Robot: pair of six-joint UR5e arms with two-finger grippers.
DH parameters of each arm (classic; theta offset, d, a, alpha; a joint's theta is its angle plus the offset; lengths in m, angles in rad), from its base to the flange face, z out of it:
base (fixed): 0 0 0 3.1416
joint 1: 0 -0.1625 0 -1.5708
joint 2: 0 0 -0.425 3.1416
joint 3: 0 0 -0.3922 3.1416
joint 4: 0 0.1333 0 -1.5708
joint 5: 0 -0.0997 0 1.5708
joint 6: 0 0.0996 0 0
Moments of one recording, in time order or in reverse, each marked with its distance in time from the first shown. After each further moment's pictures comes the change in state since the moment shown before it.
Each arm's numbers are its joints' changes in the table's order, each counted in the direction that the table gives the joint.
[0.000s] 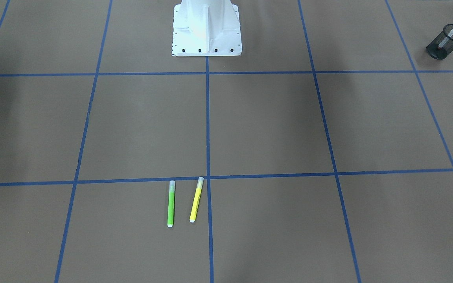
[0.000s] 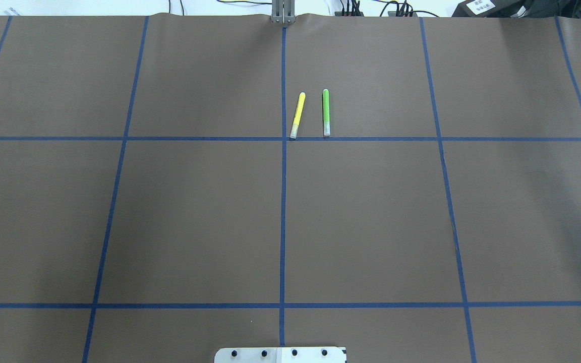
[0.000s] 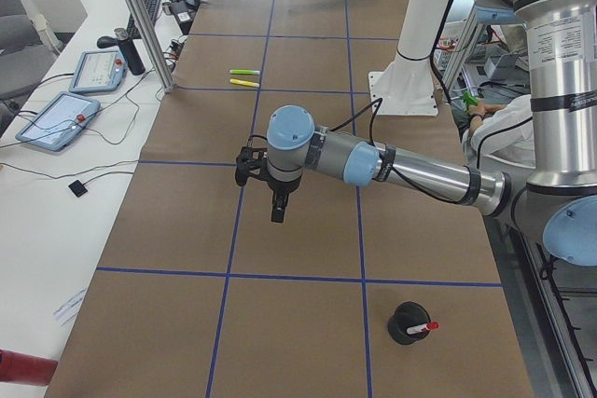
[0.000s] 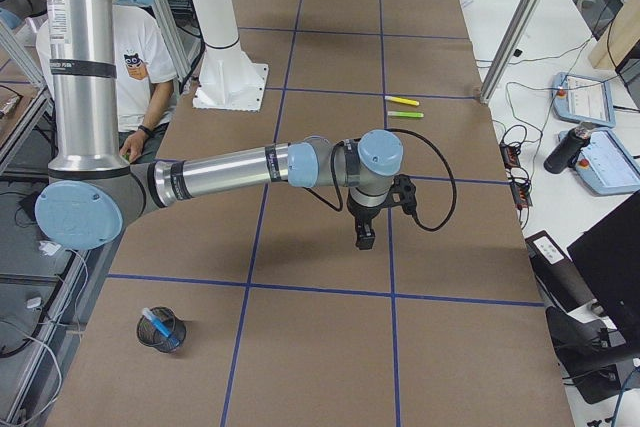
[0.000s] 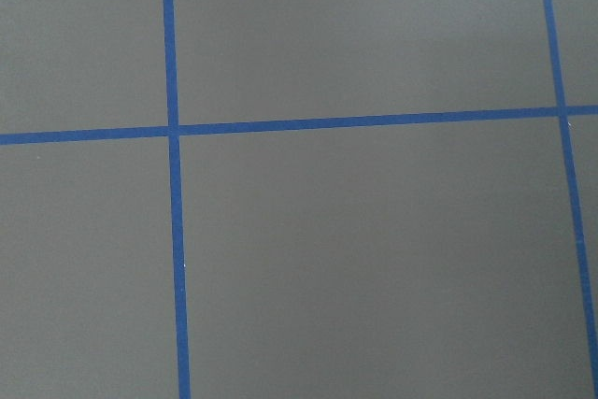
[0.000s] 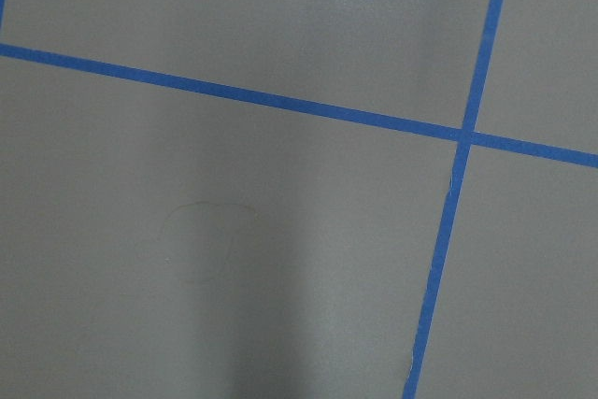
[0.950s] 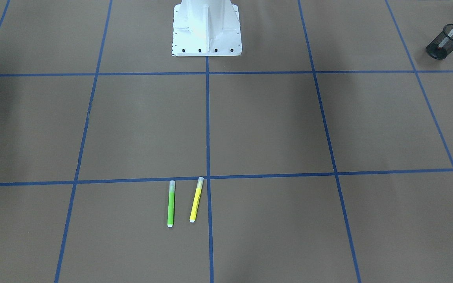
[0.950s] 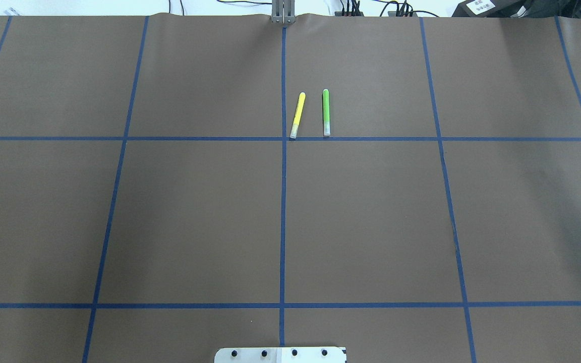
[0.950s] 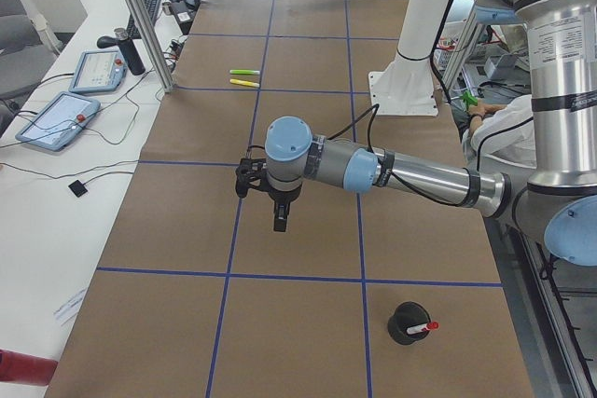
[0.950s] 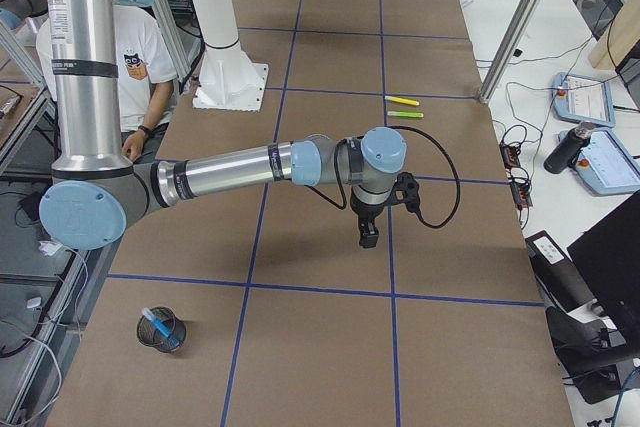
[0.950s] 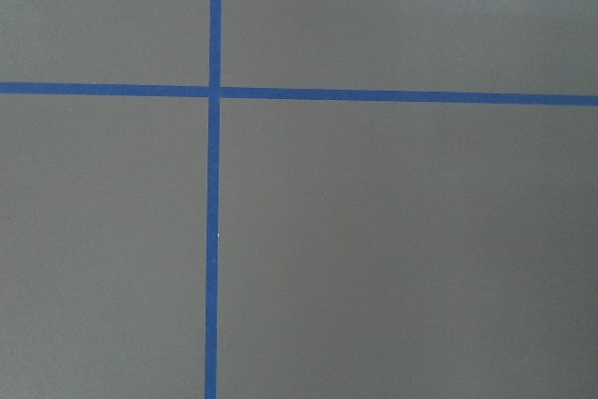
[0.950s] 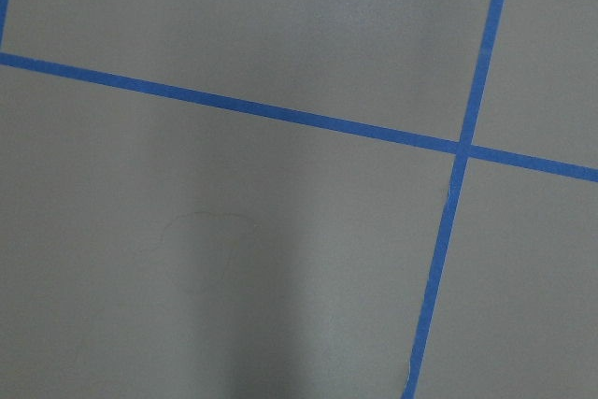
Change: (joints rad) left arm 0.004 0.004 -0.028 0.013 0.003 -0.001; right arm -0.002 0.013 0.004 0.000 0.003 -0.001
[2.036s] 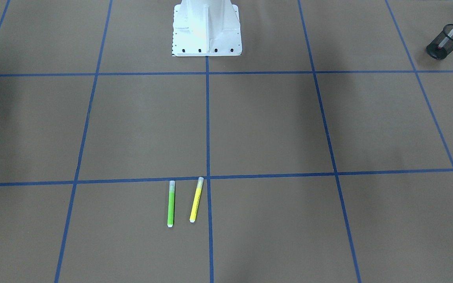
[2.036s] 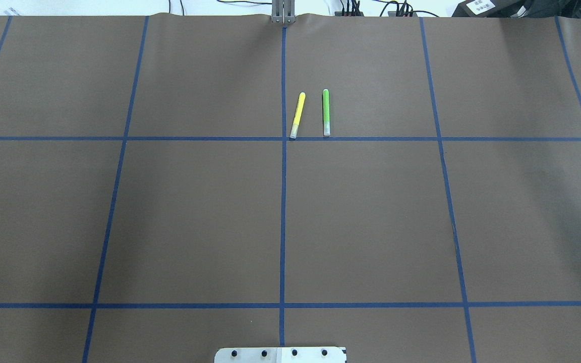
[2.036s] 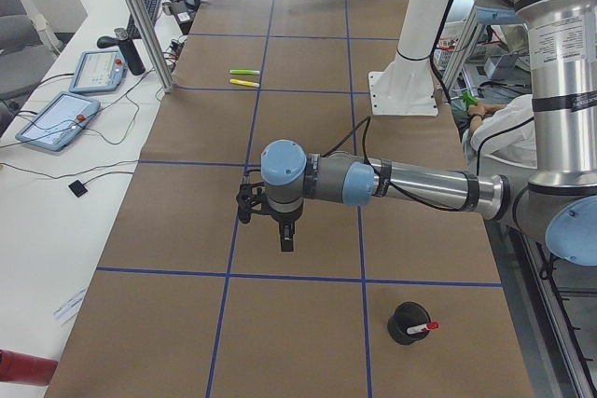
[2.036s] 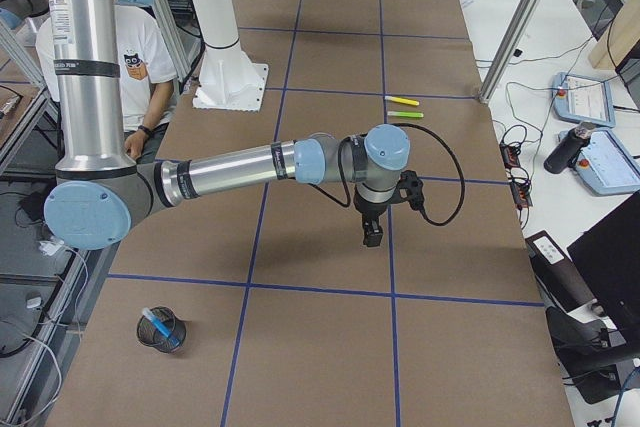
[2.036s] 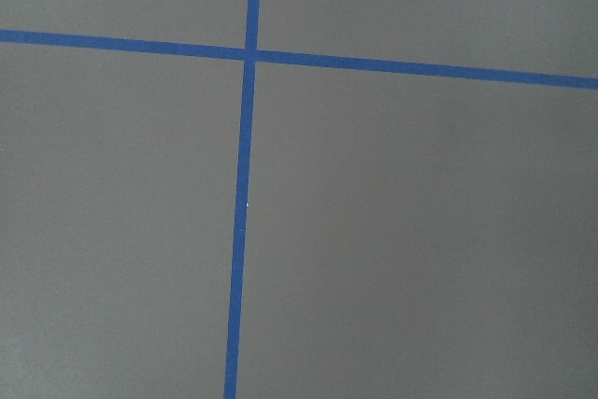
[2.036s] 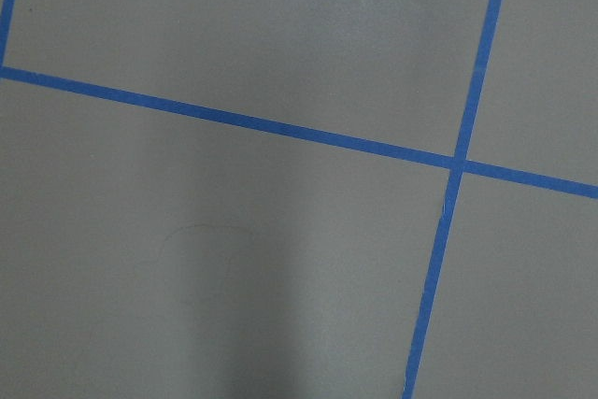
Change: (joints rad) left arm 0.005 0.001 -0.073 0.062 -0.004 0.003; right arm -0.001 0.016 0.009 0.001 0.010 0.000
